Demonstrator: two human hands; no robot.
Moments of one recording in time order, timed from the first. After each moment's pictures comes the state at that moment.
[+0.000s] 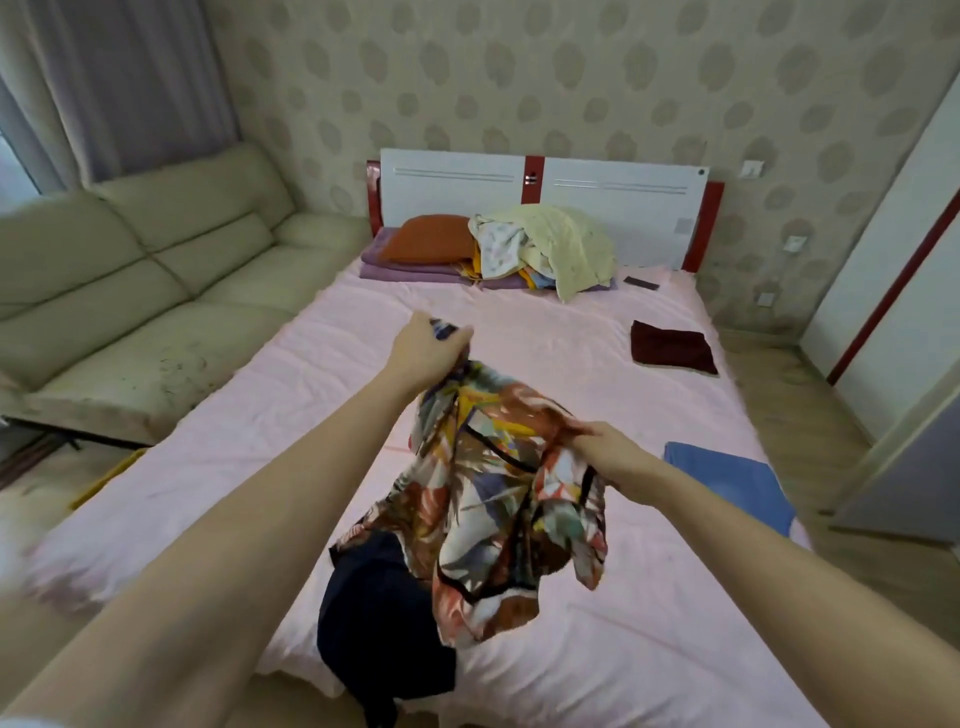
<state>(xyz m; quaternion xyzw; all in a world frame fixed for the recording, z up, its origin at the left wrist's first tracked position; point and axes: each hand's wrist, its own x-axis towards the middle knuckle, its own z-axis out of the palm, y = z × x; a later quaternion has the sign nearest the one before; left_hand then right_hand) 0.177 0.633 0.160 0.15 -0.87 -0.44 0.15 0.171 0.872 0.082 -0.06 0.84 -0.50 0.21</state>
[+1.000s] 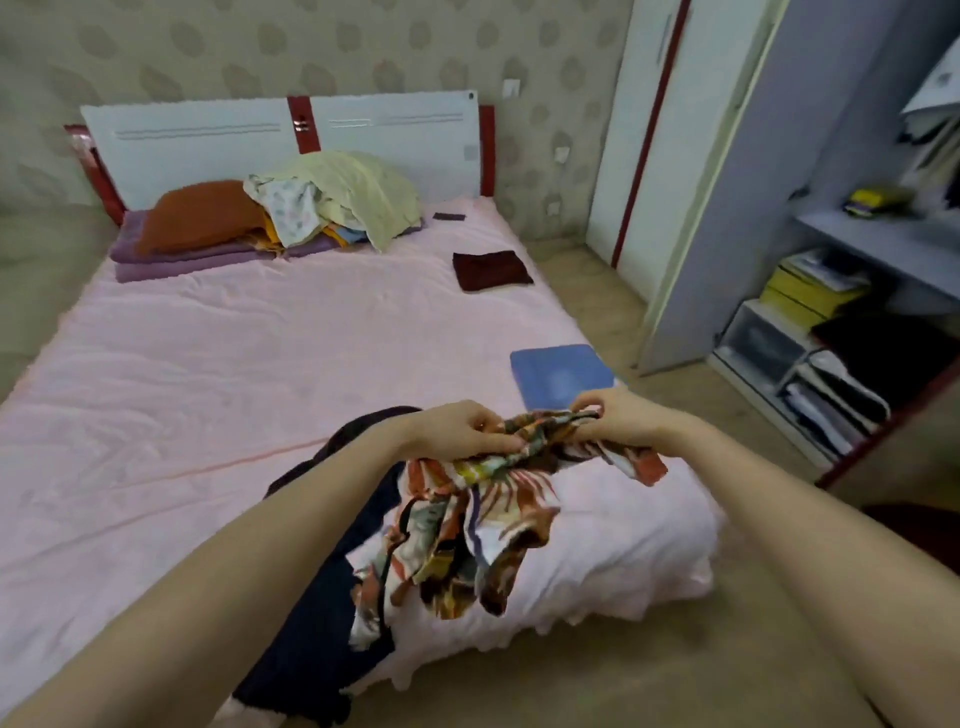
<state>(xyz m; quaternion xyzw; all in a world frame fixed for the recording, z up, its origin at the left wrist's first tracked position) 0.227 0.771 0.097 -0.30 -0.86 -0.27 -0.31 0.263 1.016 0.080 0.03 0.92 -0.34 0.19</state>
